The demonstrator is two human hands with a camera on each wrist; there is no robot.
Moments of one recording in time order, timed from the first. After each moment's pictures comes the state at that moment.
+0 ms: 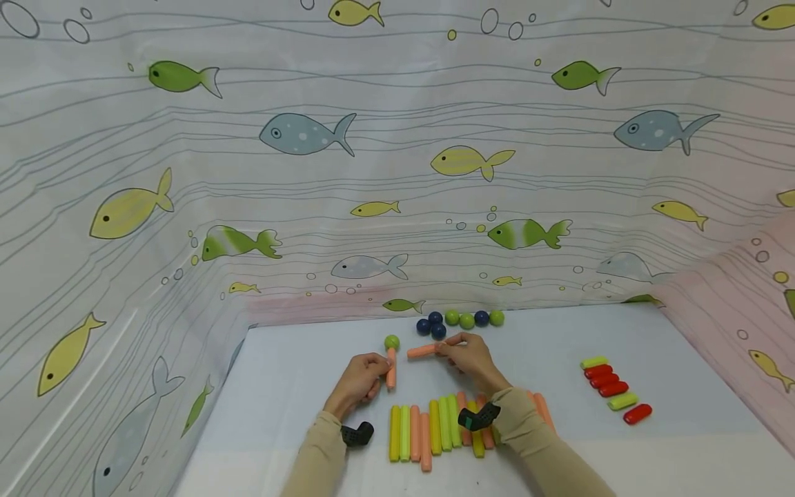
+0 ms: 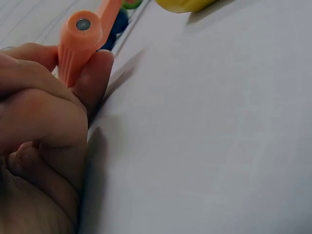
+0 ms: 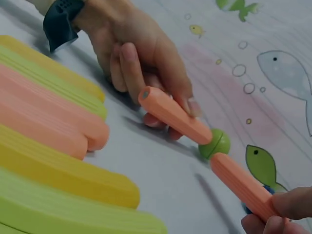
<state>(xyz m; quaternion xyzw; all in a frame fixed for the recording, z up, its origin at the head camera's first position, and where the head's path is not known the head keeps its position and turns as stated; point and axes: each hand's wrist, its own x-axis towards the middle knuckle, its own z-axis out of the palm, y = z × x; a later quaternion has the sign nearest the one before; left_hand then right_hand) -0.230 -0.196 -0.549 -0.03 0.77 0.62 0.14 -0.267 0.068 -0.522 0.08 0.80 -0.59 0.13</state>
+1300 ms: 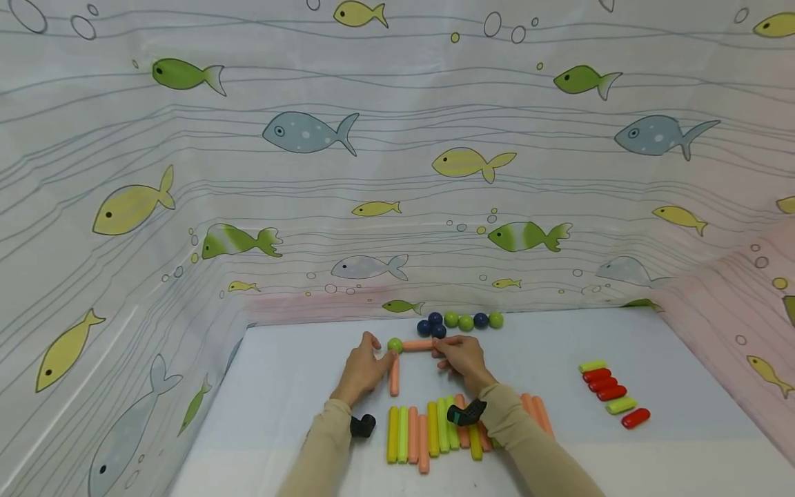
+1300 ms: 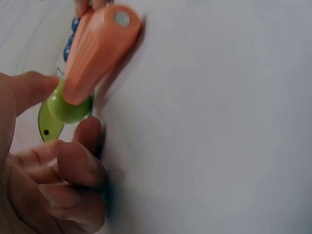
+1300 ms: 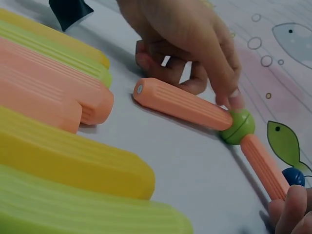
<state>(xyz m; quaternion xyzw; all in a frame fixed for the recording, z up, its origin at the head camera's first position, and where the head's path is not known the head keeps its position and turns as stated) -0.244 -0.178 -0.535 -0.01 0.91 0.41 0.02 -0.280 0.057 -0.544 0.11 0.74 -0.65 0.12</state>
